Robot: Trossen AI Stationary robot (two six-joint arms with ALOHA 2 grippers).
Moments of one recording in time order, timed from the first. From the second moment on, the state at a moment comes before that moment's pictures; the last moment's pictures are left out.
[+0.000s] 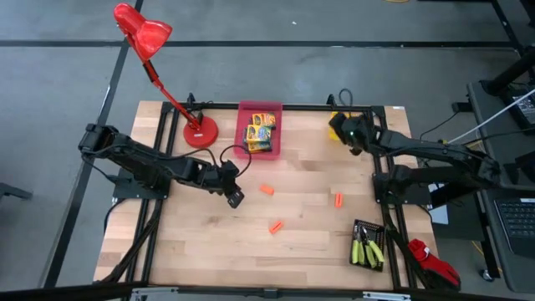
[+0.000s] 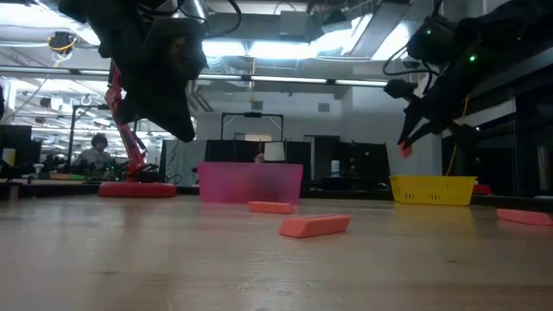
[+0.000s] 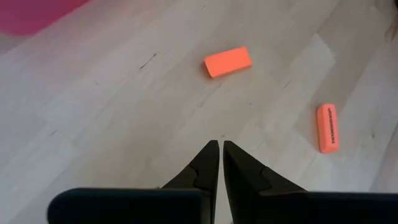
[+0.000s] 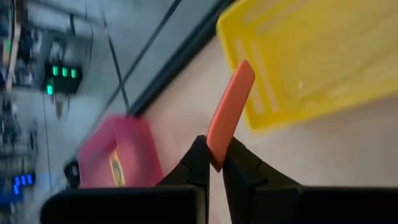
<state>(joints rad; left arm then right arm) -0.18 1.36 0.77 -0.36 -0.21 -0.96 -0.45 1.02 0.54 -0.31 0.41 1.59</state>
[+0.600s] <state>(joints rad) -0.19 1.36 0.77 -0.36 -0.22 -1.00 -0.71 1.02 0.54 -0.28 0.31 1.47</state>
